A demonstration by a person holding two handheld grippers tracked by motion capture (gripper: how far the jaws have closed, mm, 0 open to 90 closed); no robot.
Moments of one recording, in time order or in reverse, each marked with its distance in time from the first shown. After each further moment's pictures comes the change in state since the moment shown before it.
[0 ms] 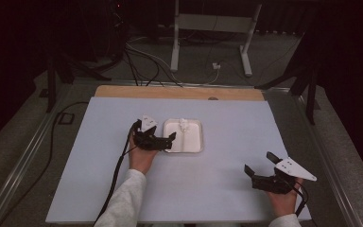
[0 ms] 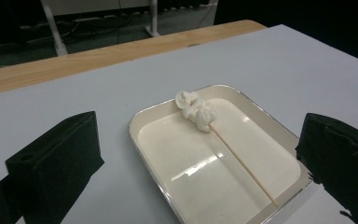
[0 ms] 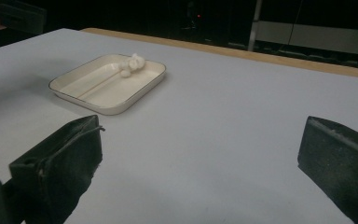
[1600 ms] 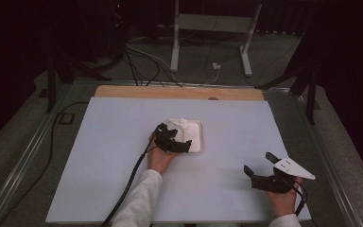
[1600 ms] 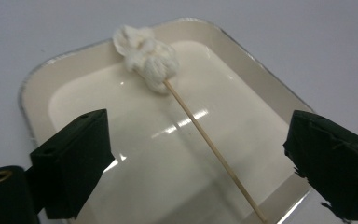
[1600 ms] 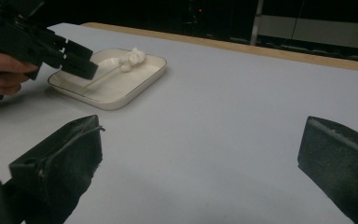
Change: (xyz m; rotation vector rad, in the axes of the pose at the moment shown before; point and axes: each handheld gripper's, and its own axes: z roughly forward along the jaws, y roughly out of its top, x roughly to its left) left arm -0.035 -0.015 0.069 0.243 -0.038 0.008; right arm -0.001 -0.001 0.003 0.022 0.007 0.002
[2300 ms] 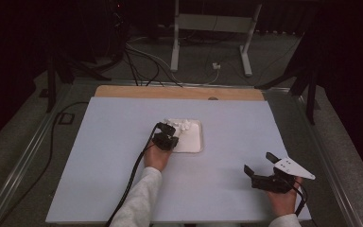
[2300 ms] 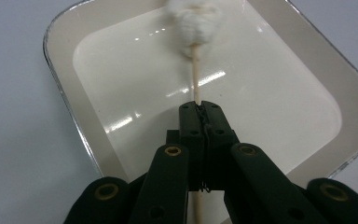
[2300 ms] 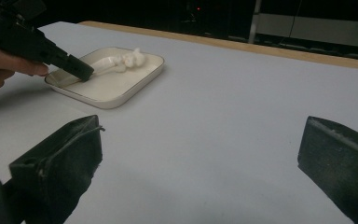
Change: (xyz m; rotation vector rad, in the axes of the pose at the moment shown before) left arm 0.013 0.005 -0.003 0.172 0.038 -0.058; right arm -0.001 -0.001 0.001 0.005 -0.008 0.002
